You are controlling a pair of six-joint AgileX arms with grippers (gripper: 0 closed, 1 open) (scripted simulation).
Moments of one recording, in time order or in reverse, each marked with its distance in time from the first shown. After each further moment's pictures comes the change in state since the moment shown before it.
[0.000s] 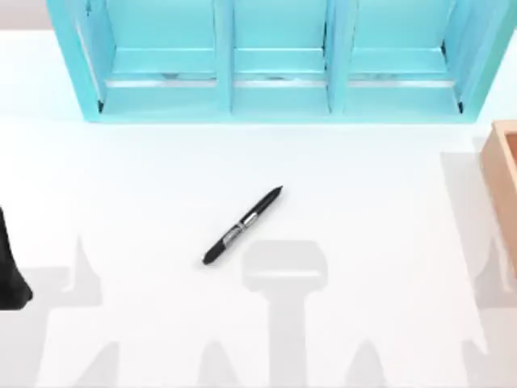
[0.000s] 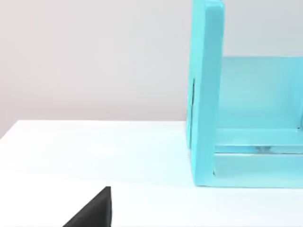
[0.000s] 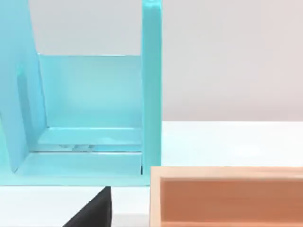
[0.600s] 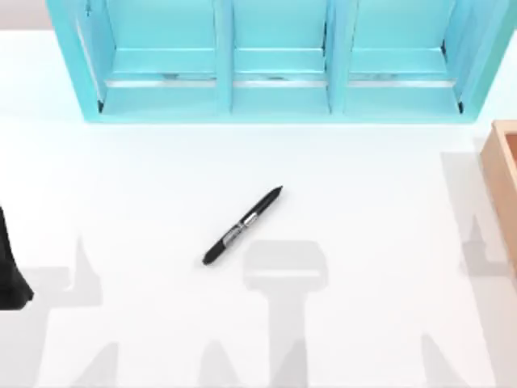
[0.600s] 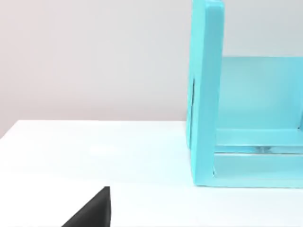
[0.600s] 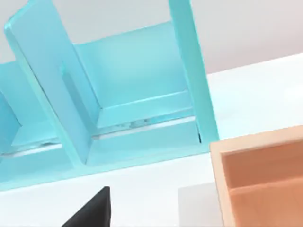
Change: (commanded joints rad) left arm 0.000 0.000 0.000 0.000 0.000 0.000; right arm 0.056 0.326 0.321 -0.194 -0.019 0.273
